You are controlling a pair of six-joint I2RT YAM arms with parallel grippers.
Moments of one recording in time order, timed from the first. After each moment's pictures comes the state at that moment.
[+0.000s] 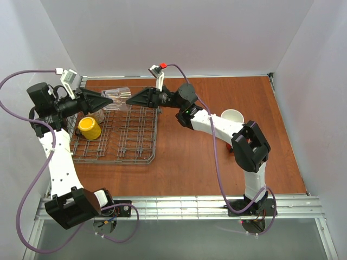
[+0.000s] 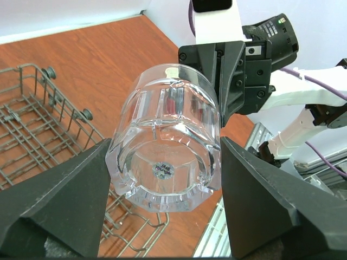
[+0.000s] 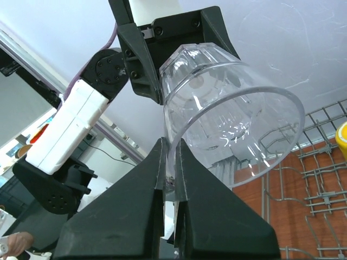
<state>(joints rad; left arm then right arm) 0.41 1.17 1.32 -0.51 1.38 -0.10 0.84 1.95 1.56 0.90 -0.80 1.13</state>
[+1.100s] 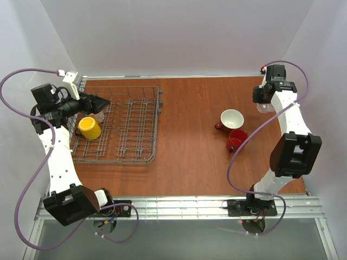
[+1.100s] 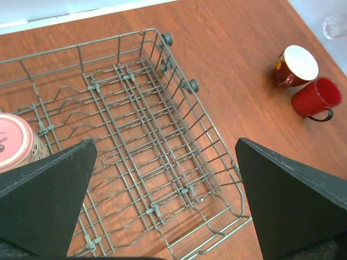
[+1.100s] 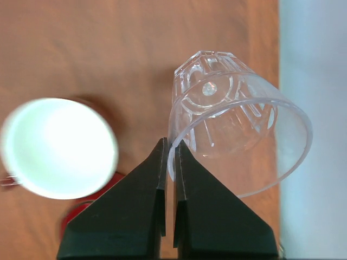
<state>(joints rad) 0.40 1.20 1.35 -0.70 0.94 0.23 -0.05 1.66 1.56 -0.80 0.08 -0.04</state>
